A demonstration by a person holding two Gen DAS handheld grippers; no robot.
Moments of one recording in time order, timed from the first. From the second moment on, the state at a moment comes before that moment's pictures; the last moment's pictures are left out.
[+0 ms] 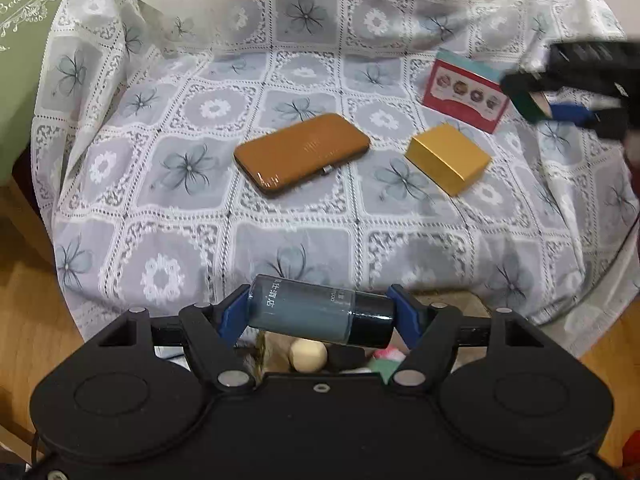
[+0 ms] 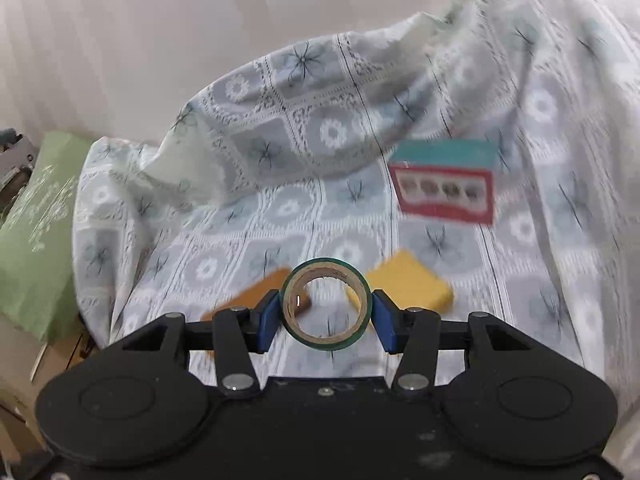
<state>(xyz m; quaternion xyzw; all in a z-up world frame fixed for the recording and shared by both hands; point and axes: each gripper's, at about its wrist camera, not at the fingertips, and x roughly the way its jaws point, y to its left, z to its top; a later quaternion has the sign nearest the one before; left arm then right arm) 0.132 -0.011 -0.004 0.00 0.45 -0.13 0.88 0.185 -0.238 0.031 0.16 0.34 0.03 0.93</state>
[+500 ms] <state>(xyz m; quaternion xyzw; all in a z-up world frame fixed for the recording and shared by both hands) 0.109 -0.026 -0.023 0.03 0.51 -0.15 0.85 0.069 -0.203 -0.031 0.12 0.42 0.01 0.90</state>
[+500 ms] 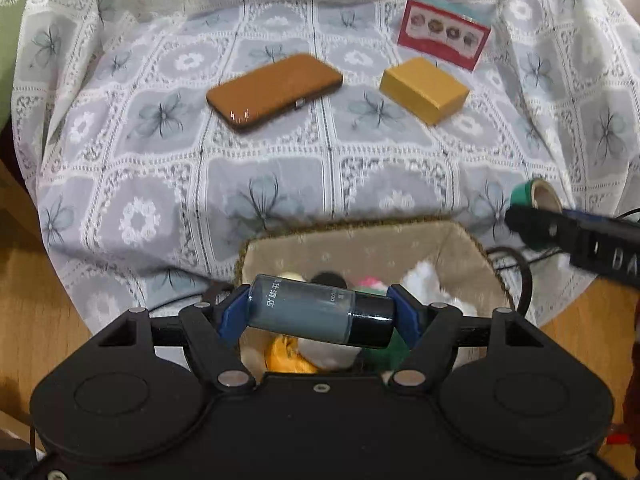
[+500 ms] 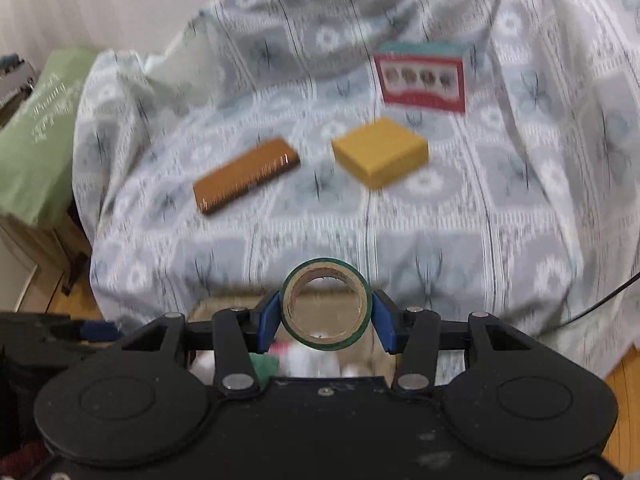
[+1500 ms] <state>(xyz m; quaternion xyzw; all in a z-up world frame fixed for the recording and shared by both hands) 0.178 -0.033 -0.057 0.00 0.56 -0.10 0.82 0.133 -0.192 -0.067 0.14 0.49 -0.01 0.86</state>
